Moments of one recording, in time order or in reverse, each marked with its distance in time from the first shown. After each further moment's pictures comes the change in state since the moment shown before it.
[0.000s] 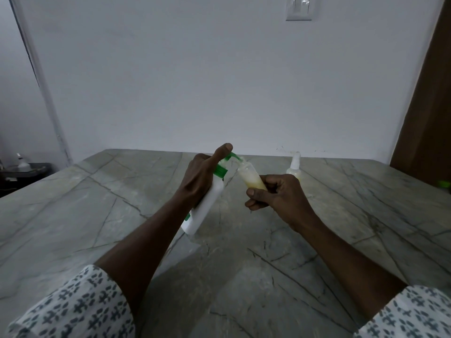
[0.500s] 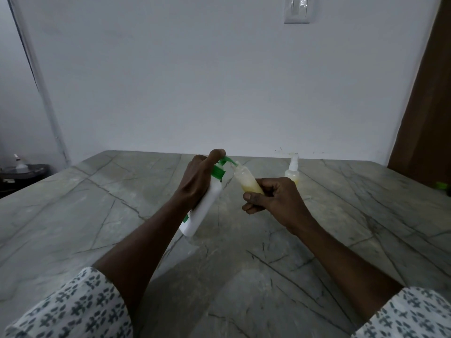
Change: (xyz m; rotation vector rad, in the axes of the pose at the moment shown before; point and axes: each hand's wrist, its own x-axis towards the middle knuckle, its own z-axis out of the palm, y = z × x) left_hand 0.001 -0.003 -0.001 -0.035 0.005 0.024; right_hand -0.001 0.002 0.003 -0.006 -0.016 0.012
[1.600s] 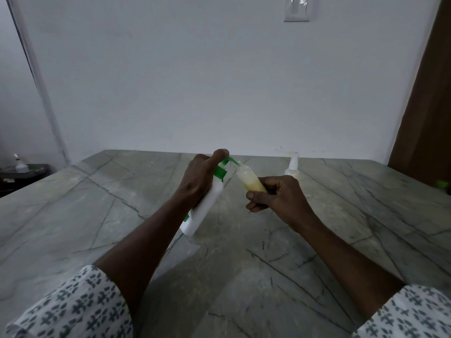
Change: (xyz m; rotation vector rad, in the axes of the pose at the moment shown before) left_hand -0.001 0.003 0.003 0.033 -0.003 -0.030; right_hand 0.000 -0.002 -0.005 -0.016 0.019 0.012
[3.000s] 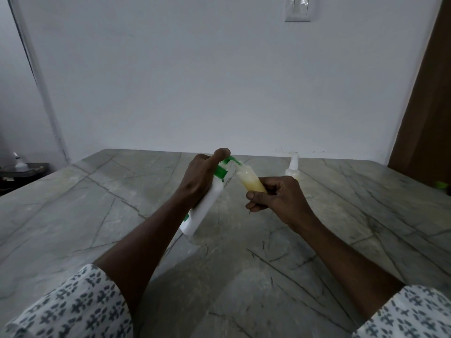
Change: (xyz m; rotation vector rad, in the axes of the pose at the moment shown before) left_hand 0.000 -0.002 -0.001 -0.004 -0.028 -0.007; right_hand 0.000 0.002 0.002 -0.018 0.004 0.008
